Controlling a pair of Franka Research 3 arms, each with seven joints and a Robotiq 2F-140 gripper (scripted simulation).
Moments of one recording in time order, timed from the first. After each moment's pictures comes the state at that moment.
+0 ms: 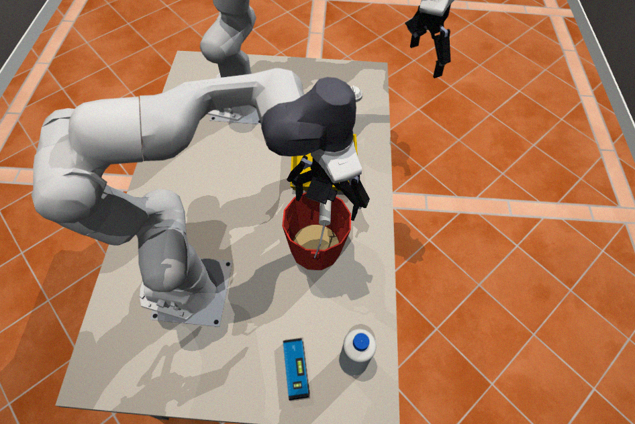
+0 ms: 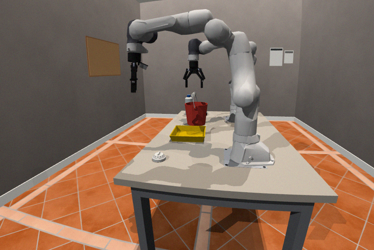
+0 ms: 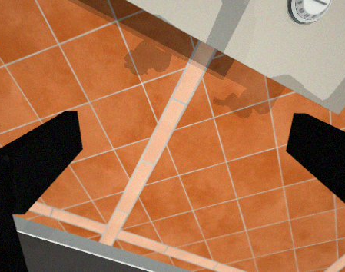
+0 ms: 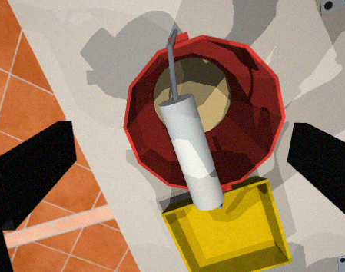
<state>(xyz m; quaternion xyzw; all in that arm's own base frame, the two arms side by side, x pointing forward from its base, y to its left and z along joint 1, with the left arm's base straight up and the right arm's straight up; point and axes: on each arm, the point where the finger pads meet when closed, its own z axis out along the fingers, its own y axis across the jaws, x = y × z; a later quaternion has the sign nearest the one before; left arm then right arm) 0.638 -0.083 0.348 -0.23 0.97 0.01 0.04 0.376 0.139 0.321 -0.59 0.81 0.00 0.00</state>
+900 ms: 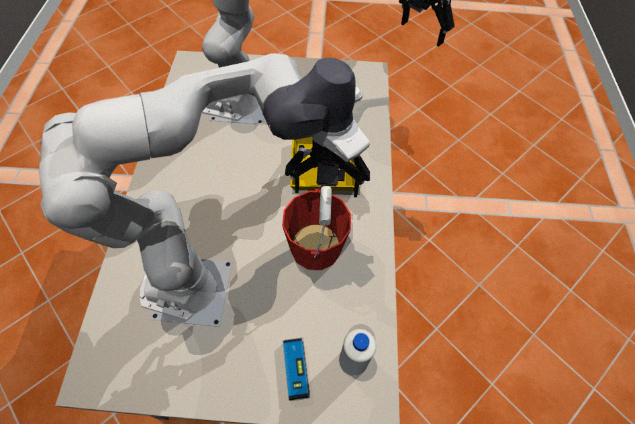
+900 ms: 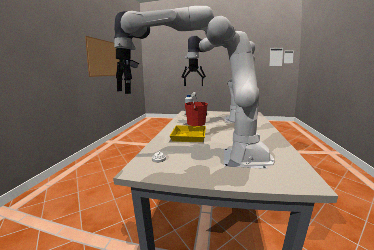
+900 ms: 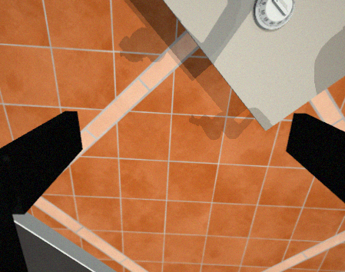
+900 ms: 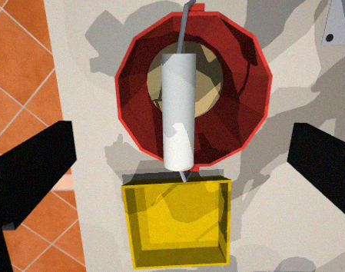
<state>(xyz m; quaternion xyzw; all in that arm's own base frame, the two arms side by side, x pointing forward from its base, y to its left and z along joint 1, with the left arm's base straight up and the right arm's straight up) 0.633 0.043 0.356 -0.41 0.91 0.01 0.03 0.373 0.175 0.337 -0.71 0.70 0.00 0.00</state>
